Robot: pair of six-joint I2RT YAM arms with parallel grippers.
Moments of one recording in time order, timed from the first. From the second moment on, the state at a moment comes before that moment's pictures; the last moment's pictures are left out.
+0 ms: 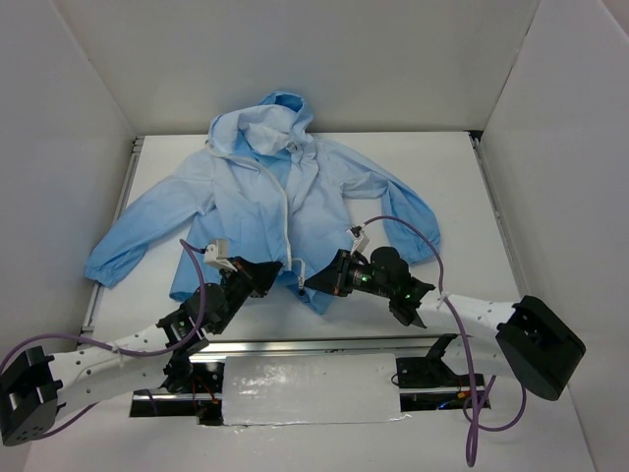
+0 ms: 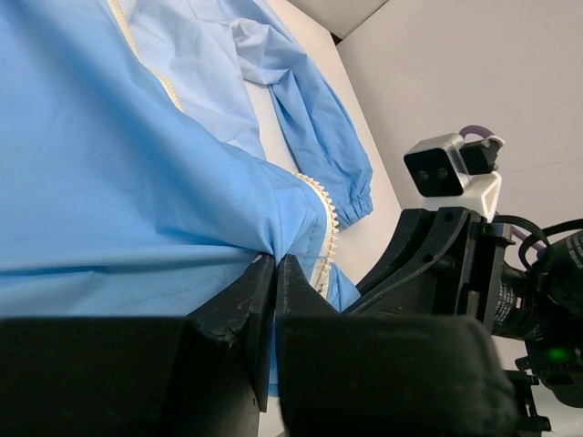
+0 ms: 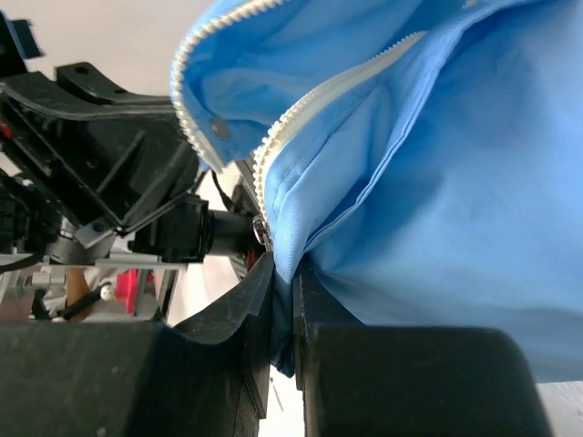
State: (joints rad) left arm -0.95 0.76 0.22 0.48 -0.47 -0.85; right arm 0.77 1.17 0.37 0.57 -0.37 0.99
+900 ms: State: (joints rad) left arm -0.95 0.80 0.26 0.44 -0.49 -0.93; right arm 0.94 1.15 0.42 0.56 -0.02 0.92
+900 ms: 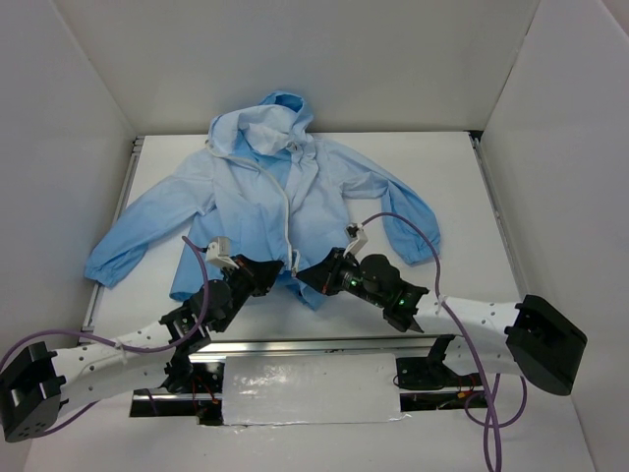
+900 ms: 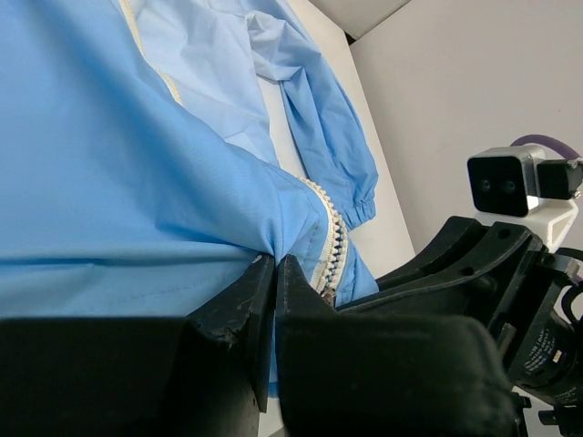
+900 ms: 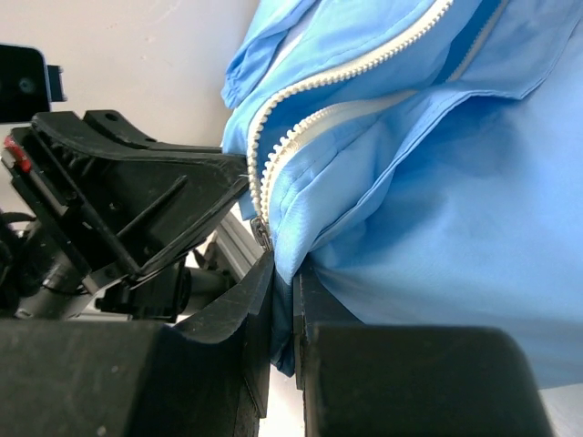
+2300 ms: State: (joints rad) left arm -0.95 0.79 0.28 0.39 -0.52 -0.95; right arm 0.99 1.18 0.43 0.56 0.07 0.88
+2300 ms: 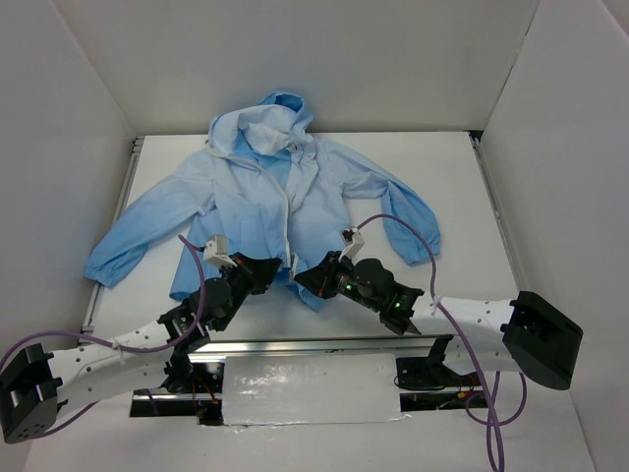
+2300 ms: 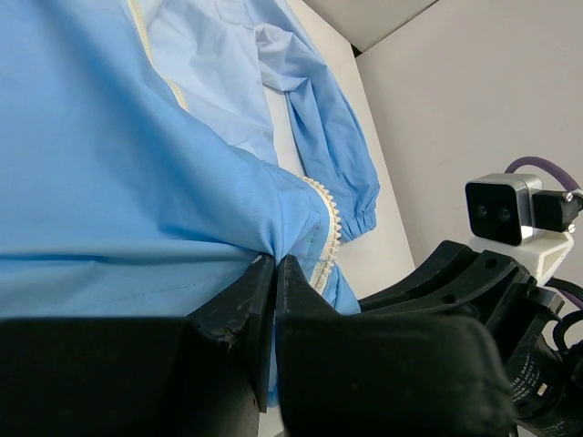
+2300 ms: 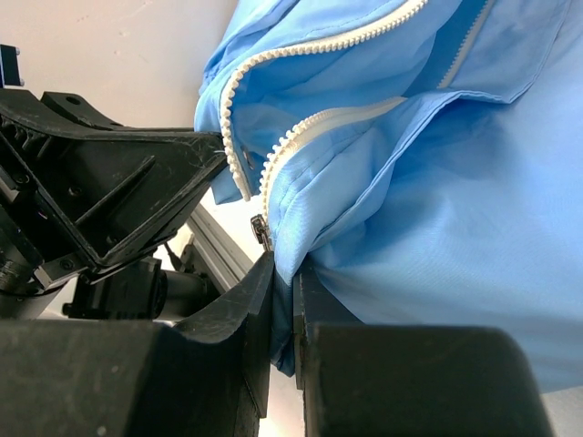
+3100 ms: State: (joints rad) left arm -0.95 0.81 0.28 0.38 -0.52 -0.95; right arm 0.99 1.17 0.43 0.56 0.10 0.88
